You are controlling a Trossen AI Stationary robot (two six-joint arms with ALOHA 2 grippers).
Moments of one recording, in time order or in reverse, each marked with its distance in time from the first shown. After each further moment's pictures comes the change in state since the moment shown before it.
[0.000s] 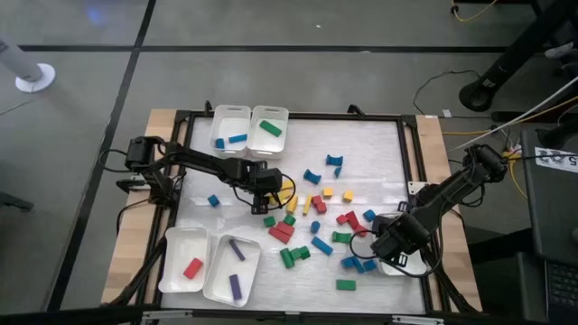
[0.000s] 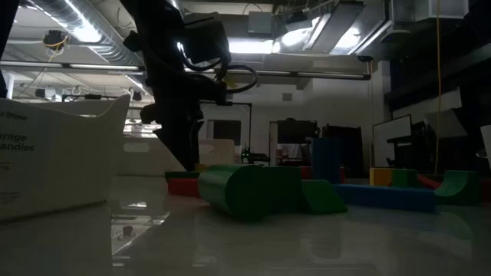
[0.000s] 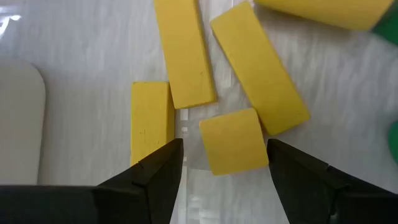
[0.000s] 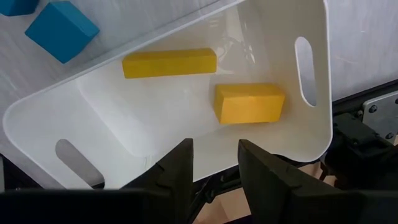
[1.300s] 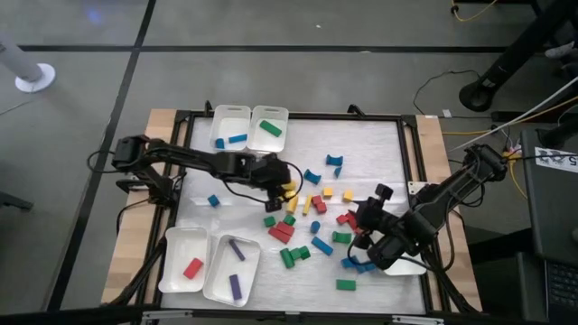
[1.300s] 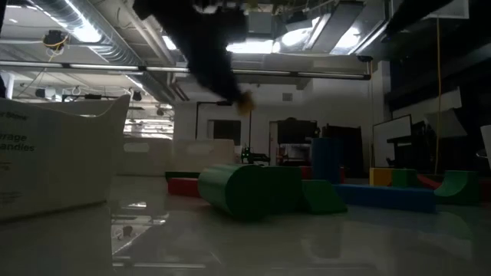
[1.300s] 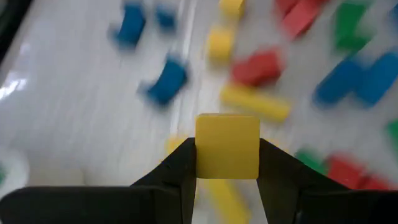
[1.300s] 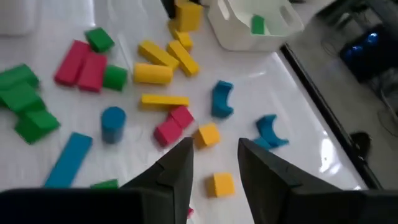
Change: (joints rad) left arm -0.034 -0.115 0.110 0.166 0.031 -0.066; right arm -0.001 0.000 0.126 0.251 0.986 -0.133
